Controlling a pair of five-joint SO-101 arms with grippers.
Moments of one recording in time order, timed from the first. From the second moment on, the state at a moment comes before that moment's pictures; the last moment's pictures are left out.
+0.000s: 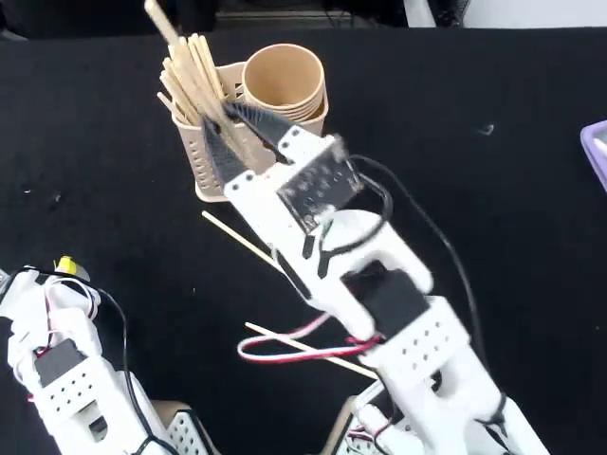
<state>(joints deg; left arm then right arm) -43.3 -76.6 88.2 34.3 17.9 -36.4 -48.6 38.0 13.0 11.5</state>
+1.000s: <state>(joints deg) -43.3 -76.6 88.2 34.3 16.1 -31.4 -7.9 27.5 -16.7 9.1</state>
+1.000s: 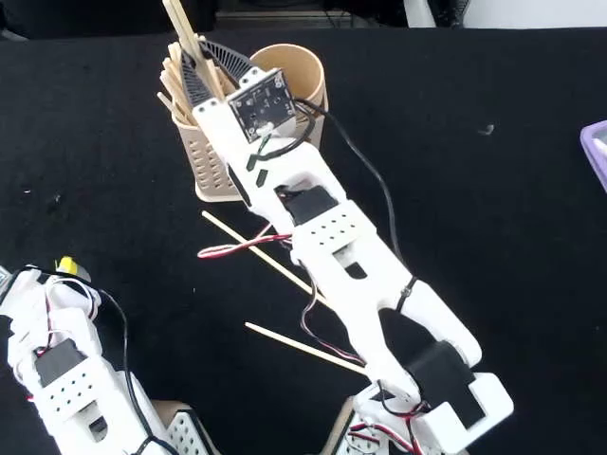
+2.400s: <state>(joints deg) -43.3 -76.6 88.2 34.3 16.1 -38.4 -40.0 55.6 52.4 13.8</state>
